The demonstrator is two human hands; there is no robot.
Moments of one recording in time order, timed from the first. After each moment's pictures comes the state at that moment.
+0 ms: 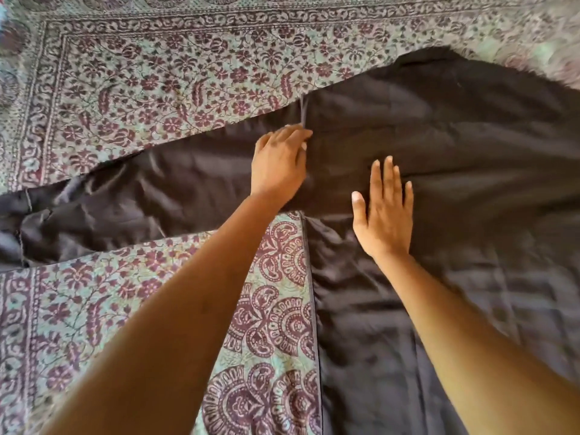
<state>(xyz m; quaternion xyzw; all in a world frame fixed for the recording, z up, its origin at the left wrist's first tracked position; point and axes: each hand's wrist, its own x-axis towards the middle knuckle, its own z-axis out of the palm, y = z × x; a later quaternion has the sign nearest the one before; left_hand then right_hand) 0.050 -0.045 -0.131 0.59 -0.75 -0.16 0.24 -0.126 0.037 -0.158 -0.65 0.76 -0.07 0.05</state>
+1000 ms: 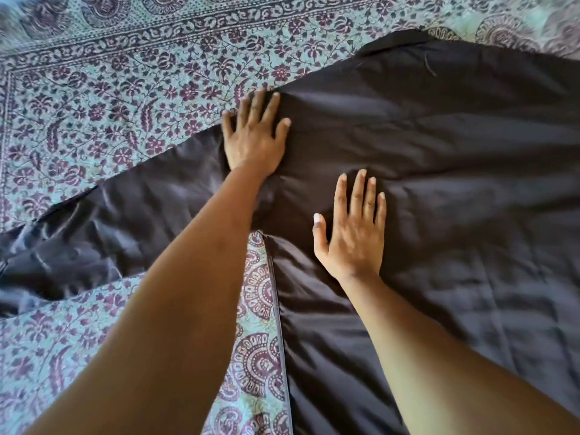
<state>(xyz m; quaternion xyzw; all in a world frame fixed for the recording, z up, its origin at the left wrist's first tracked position) 0.006 -0.131 -0.160 0.68 -0.73 -0.11 0.02 -0.126 0.033 -0.164 -0.64 0.77 -0.04 0.05</state>
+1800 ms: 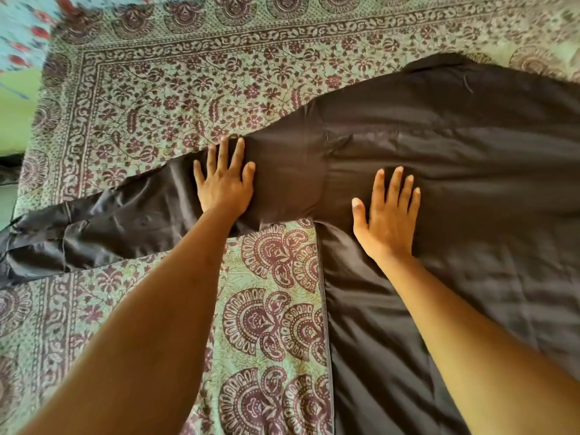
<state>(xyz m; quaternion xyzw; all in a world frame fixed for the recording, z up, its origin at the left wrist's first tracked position) 0.136 -0.044 -0.155 0.75 -0.65 -0.12 0.01 -0.111 0.028 -0.149 -0.64 0.77 -0.03 0.07</state>
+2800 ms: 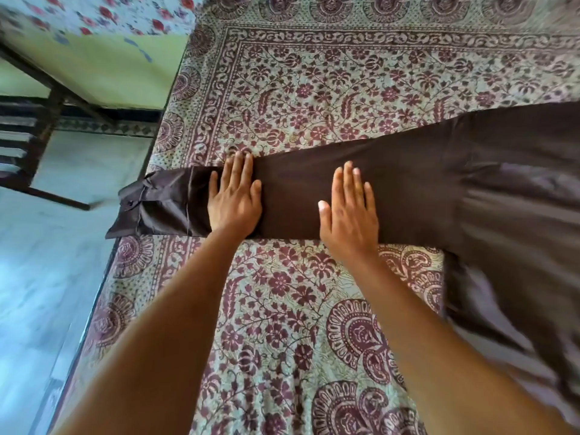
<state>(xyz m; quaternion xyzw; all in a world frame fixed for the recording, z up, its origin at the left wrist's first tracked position) 0.306 0.021 -0.154 0.81 -0.58 -0.08 0.03 0.109 0.014 -0.153 -0.79 0.60 -0.07 0.11</state>
